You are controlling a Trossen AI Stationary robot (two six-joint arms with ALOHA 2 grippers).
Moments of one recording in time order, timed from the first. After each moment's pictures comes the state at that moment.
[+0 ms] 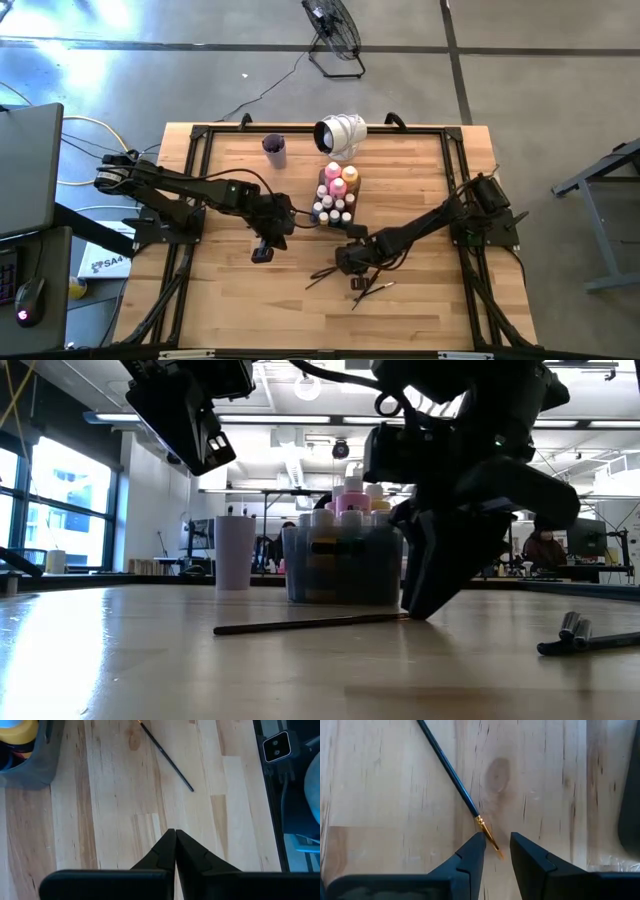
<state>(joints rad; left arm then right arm) -0.11 1.39 1.01 -0.58 0.31 -0.14 0.34 1.94 1.09 -0.33 0.13 0.29</state>
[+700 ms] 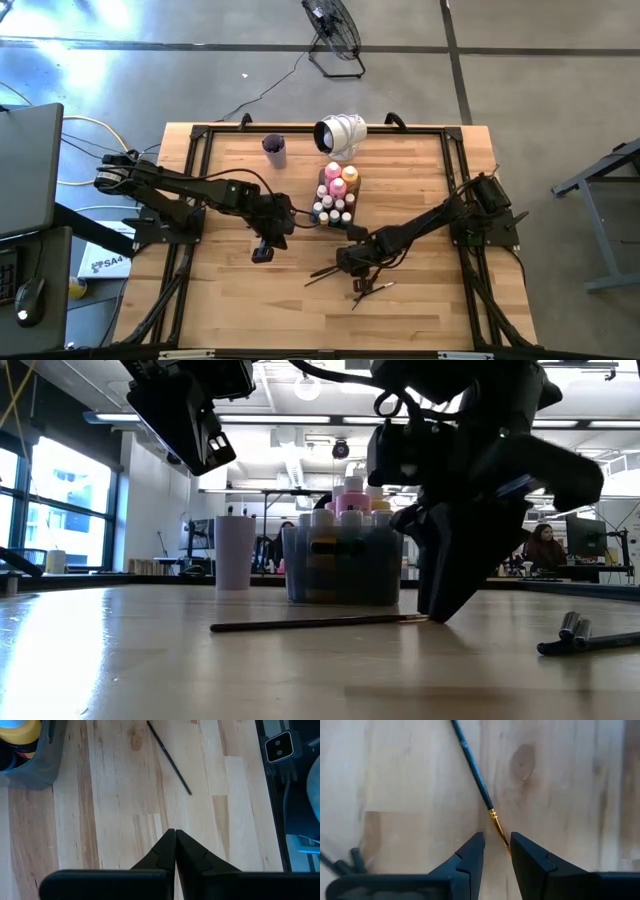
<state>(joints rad) -0.11 1.39 1.01 -0.58 0.30 -0.14 0.35 1.93 1.09 -0.37 -0.01 0.32</state>
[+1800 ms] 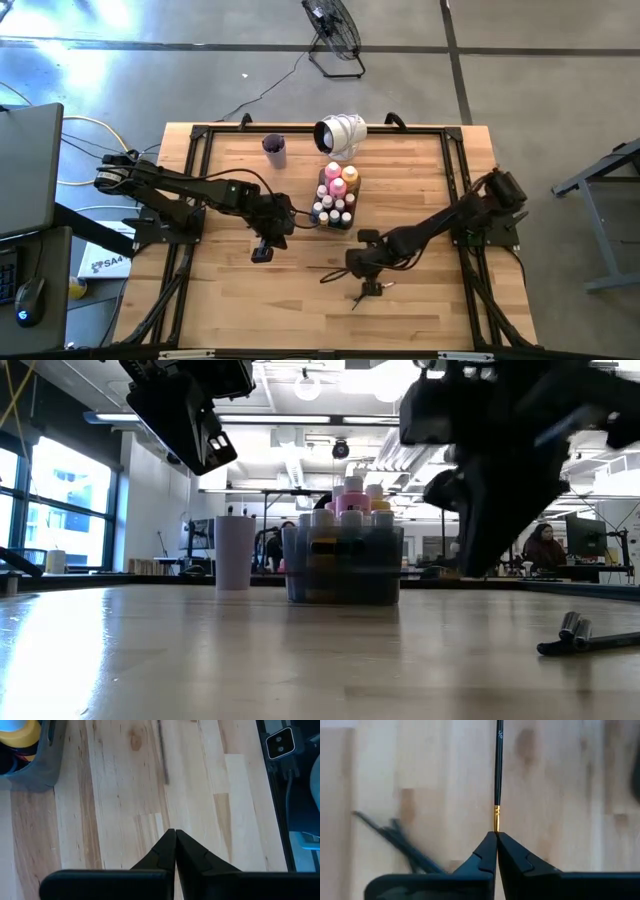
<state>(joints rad) -0.11 1.39 1.01 -0.58 0.30 -0.11 0.39 1.77 1.08 -0.47 0.06 0.40</state>
